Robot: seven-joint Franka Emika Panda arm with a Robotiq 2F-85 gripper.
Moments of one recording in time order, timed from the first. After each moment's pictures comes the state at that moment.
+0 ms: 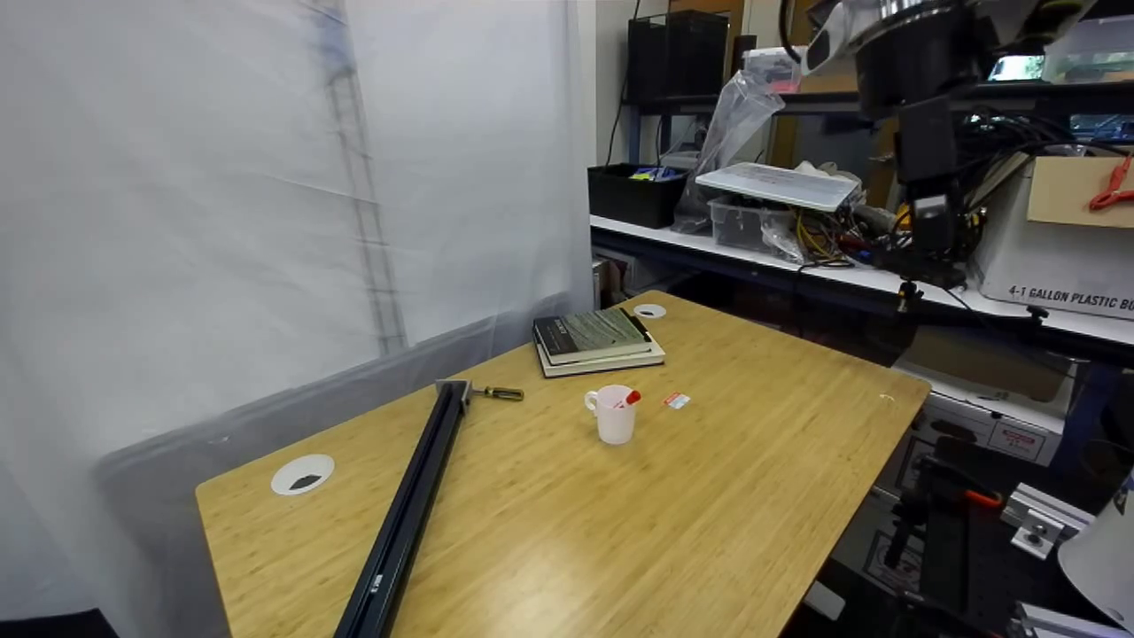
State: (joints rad) arm 0.16 -0.55 0.15 -2.28 0.33 1.49 0.17
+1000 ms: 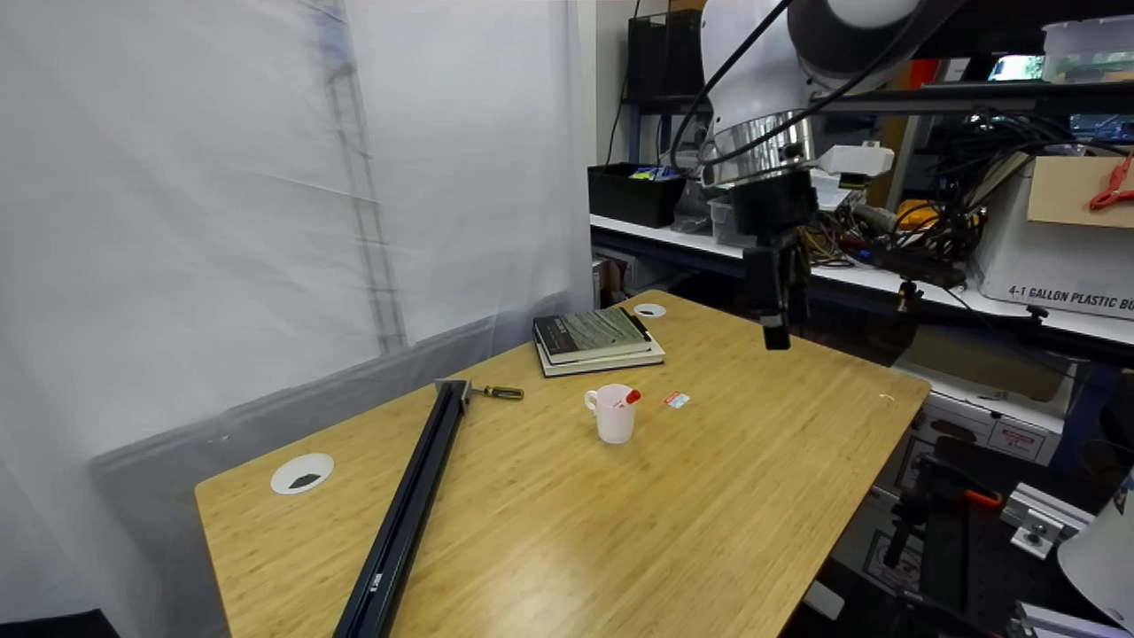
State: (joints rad) arm 0.14 -0.23 0.15 -2.28 0.20 1.79 0.15
